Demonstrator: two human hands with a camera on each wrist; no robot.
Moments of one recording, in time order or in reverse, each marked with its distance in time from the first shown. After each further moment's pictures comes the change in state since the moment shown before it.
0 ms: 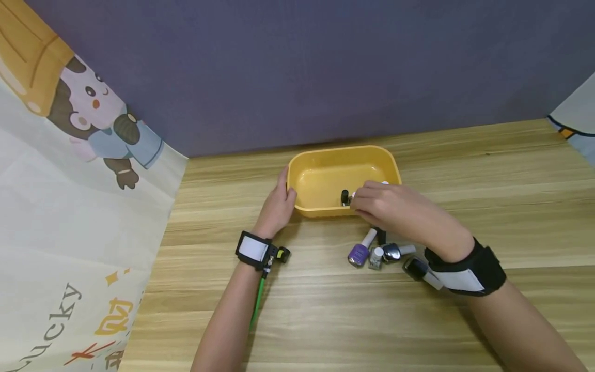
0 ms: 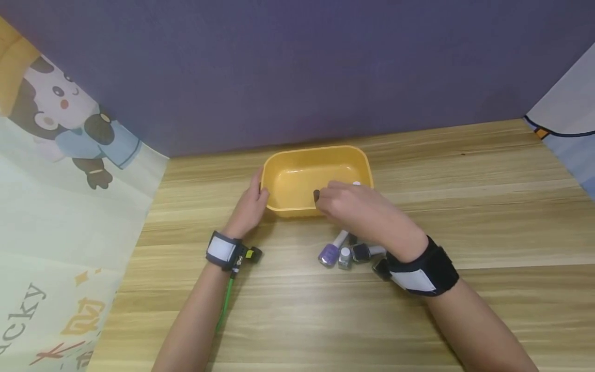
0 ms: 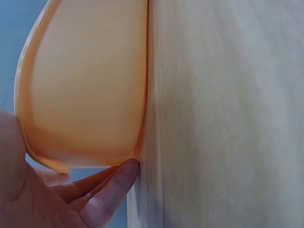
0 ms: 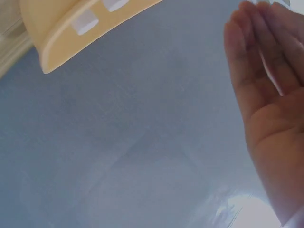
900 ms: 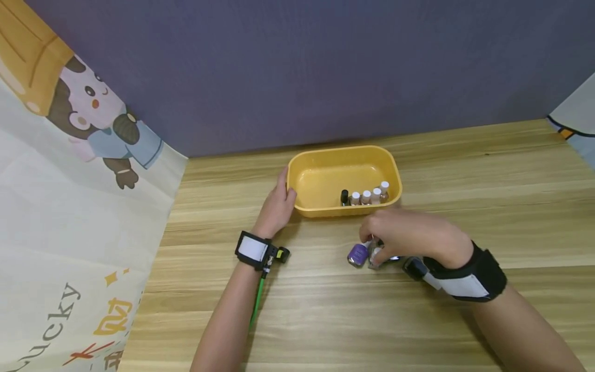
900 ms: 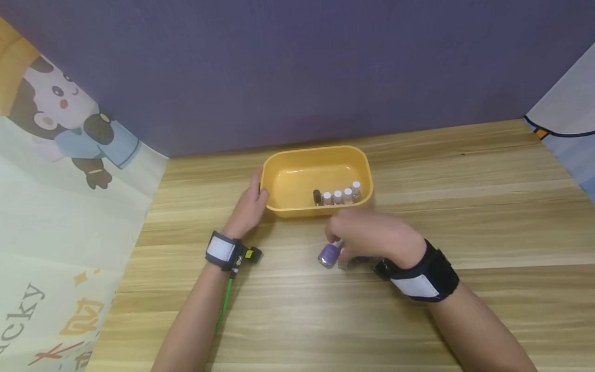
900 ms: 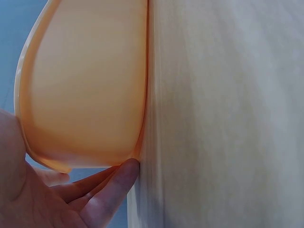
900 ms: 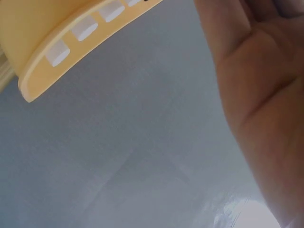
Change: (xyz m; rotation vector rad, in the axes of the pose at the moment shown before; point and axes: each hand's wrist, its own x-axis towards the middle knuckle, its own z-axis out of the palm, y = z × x) left_hand 0.000 0.001 -0.001 0.007 0.002 0.019; right_hand -0.007 -0.015 -0.006 0.400 -0.610 0.328
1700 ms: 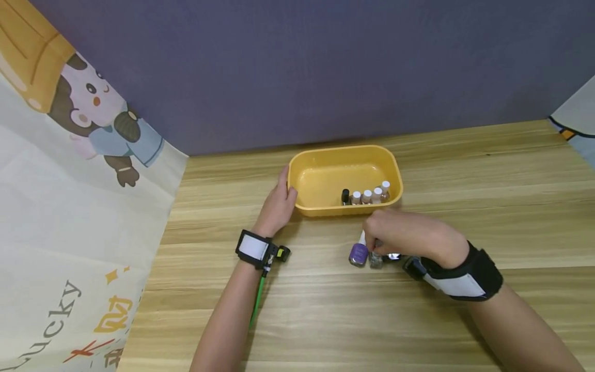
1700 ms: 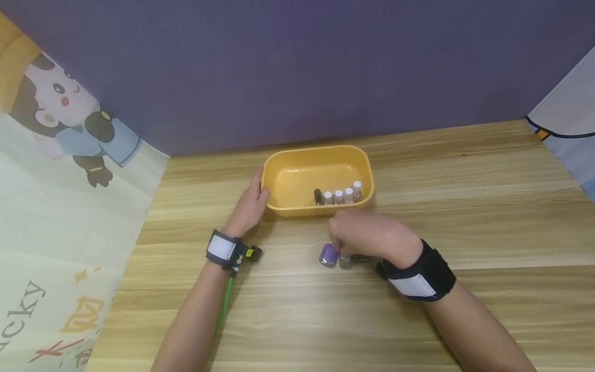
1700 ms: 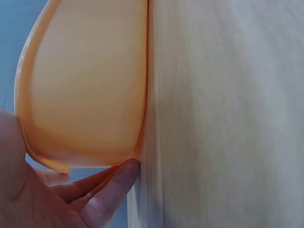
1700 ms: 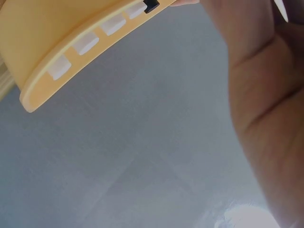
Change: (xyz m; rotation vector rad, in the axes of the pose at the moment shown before) left_hand -0.001 0.000 -0.001 0.013 -0.006 -0.015; right_hand 0.003 0.005 0.005 -0.044 0.040 -0.165
